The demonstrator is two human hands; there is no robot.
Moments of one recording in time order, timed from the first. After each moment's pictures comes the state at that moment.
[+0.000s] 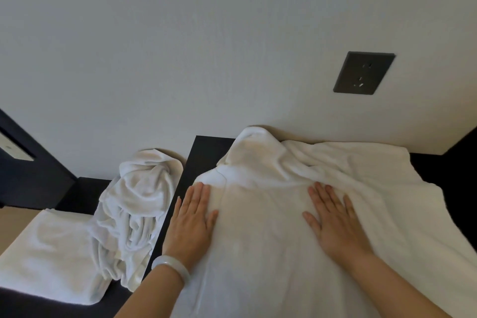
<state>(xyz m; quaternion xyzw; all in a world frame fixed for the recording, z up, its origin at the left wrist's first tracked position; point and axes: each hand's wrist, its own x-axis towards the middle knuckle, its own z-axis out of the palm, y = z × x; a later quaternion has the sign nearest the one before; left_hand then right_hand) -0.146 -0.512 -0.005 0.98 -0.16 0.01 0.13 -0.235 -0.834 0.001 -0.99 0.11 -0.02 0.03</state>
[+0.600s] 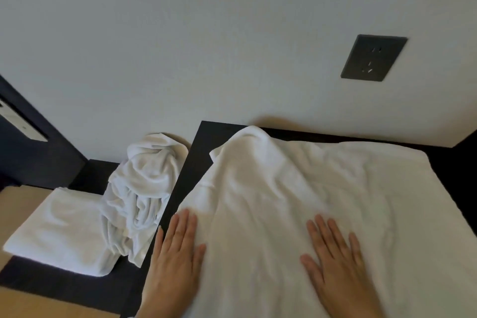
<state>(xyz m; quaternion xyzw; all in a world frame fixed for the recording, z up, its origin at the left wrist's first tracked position) -0.247 -0.469 -0.008 0.98 -0.14 0.03 0.14 -0.324 -0.786 -0.002 -0.99 0.06 -0.04 0.08</state>
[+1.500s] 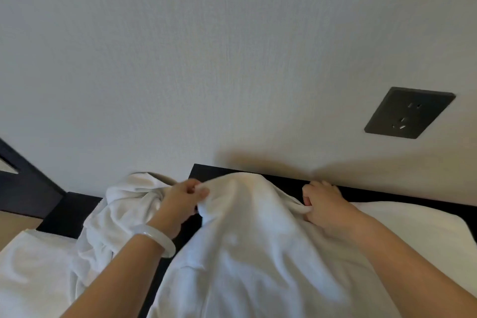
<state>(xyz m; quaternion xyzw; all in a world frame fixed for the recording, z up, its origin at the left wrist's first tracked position) -0.002 -0.542 0.068 0.76 0.09 -0.20 0.61 -0.062 -0.848 0.070 -0.98 0.04 0.15 0.08</state>
